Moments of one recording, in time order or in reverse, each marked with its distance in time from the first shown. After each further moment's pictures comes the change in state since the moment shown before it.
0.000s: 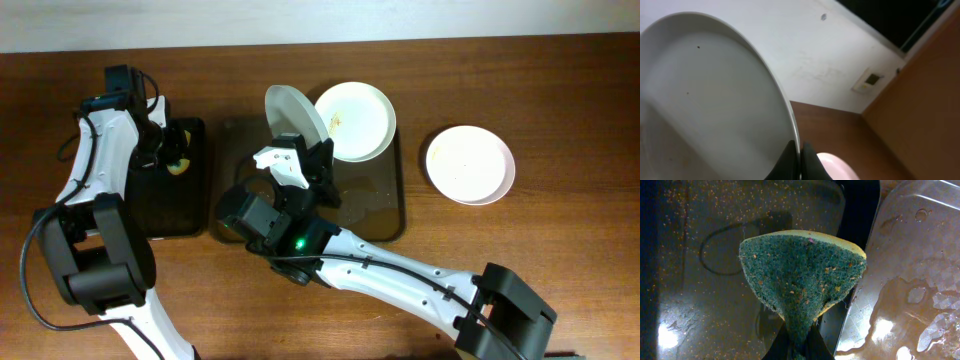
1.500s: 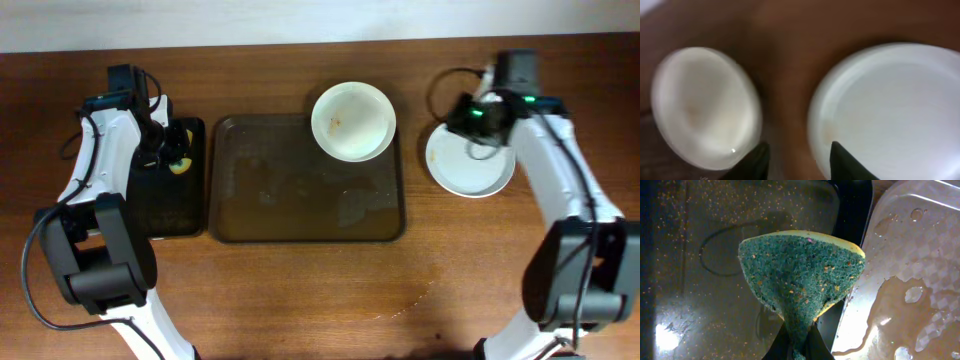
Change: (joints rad) left arm -0.010 0.000 0.000 0.004 0.000 0.002; right arm -1.058 0.028 0.117 -0.410 -1.649 0.175
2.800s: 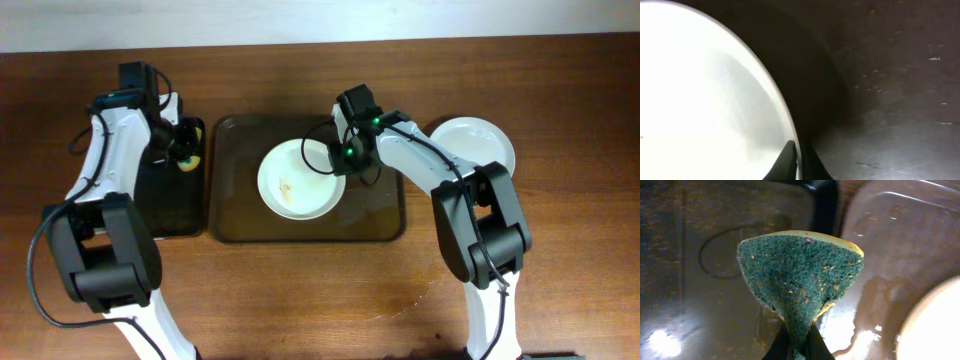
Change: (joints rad) left arm -0.048 0.000 0.000 0.013 0.010 0.000; right arm 0.428 0.355 0.114 0.034 -0.058 -0.182
